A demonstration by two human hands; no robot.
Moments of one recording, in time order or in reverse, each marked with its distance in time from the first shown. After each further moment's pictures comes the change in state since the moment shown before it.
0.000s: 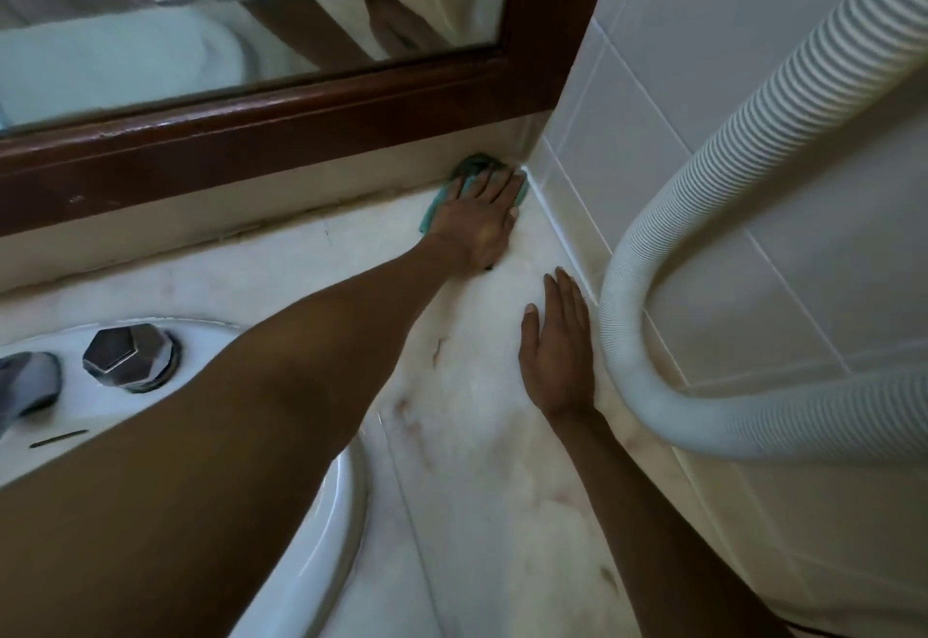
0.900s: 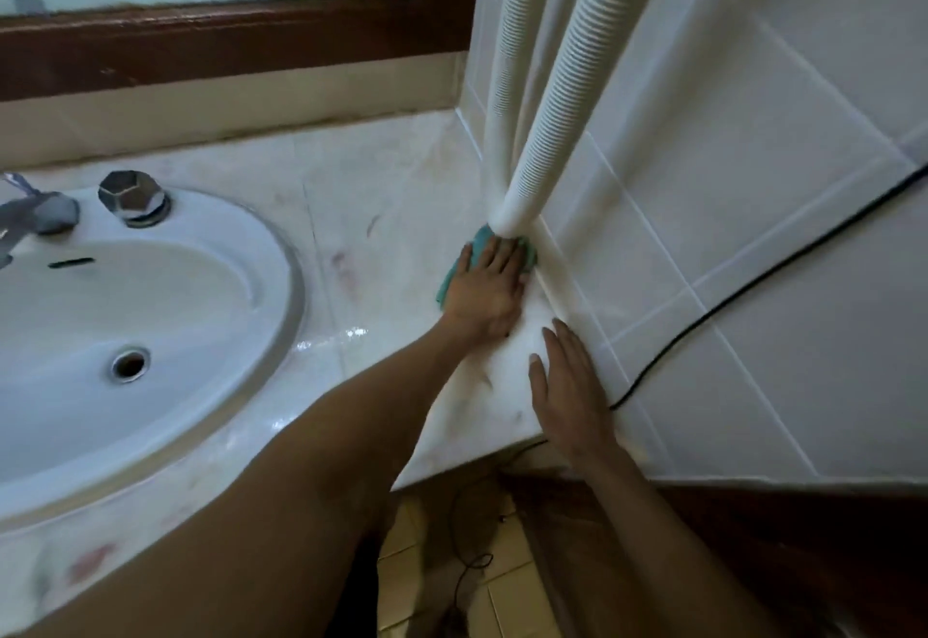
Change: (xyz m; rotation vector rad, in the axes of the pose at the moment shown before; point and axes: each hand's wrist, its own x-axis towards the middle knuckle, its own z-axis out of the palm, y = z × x) left_hand -0.183 0.228 0.093 -0.073 0.097 -0.077; right_hand -0.201 0.121 -0.151 -0.052 -0.227 -0.068
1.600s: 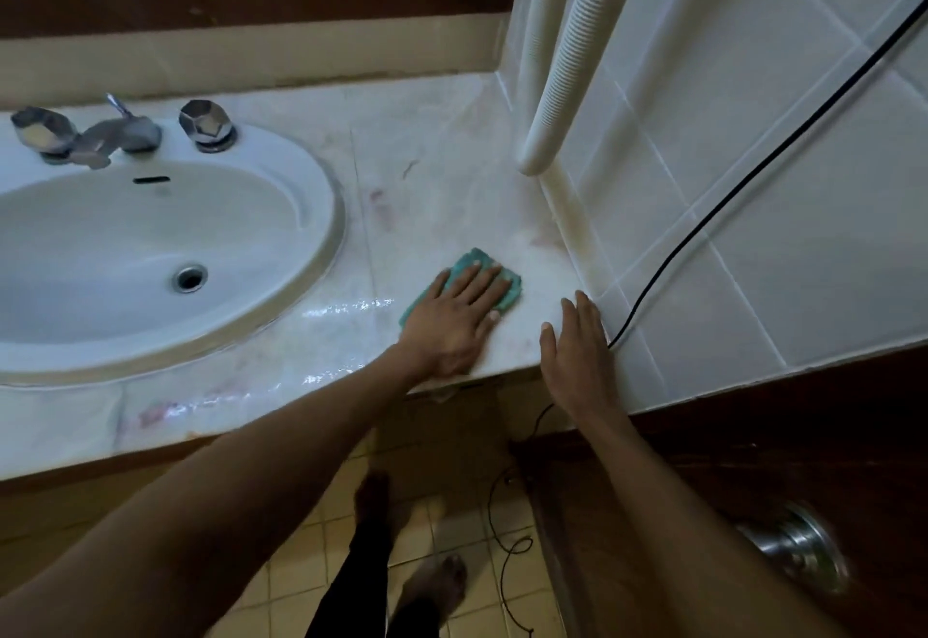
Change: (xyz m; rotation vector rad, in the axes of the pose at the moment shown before) left_hand -0.161 -0.006 0.005 0.036 -0.044 0.024; right_hand -0.044 -0.004 -0.011 -0.005 -0.075 0.030
